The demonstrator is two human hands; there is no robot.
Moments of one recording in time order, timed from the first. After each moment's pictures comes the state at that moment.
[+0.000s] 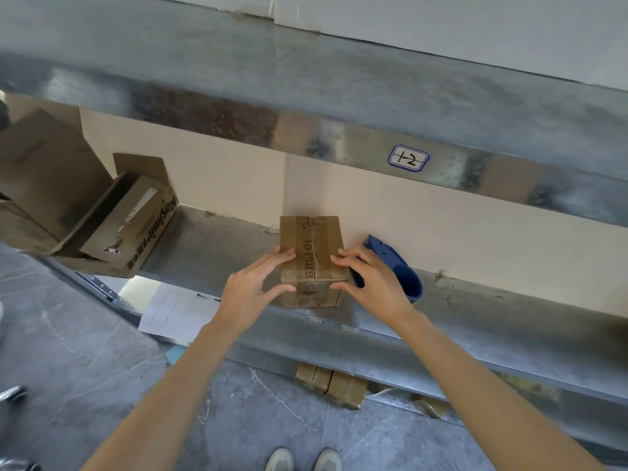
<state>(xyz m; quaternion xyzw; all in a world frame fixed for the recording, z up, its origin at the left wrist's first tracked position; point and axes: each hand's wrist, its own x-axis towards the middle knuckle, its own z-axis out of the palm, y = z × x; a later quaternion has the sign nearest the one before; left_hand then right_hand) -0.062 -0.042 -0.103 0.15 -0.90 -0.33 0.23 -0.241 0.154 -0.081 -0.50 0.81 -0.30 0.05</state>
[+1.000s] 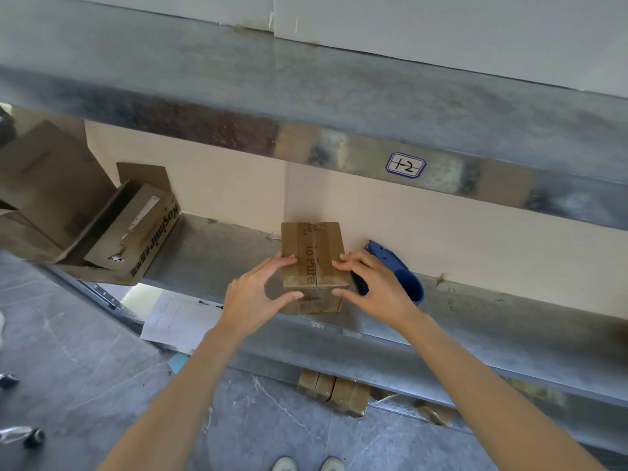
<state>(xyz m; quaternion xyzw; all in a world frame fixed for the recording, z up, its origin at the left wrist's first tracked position) -0.065 -0.037 -0.097 0.20 -0.90 -0.34 0.20 -0.244 0.156 -0.074 -0.51 0.80 -0.28 0.10</state>
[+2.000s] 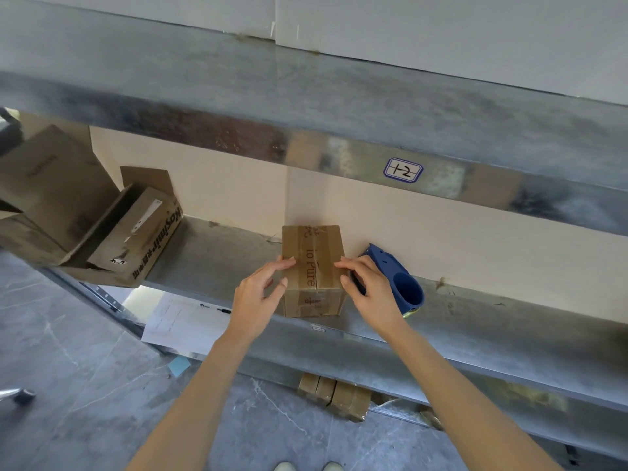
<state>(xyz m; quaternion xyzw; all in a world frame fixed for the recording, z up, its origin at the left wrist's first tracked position) -0.068 -0.026 -0.099 0.22 -0.80 -0.51 0.24 -0.224 0.148 -0.082 -0.41 0.79 -0.44 0.11</state>
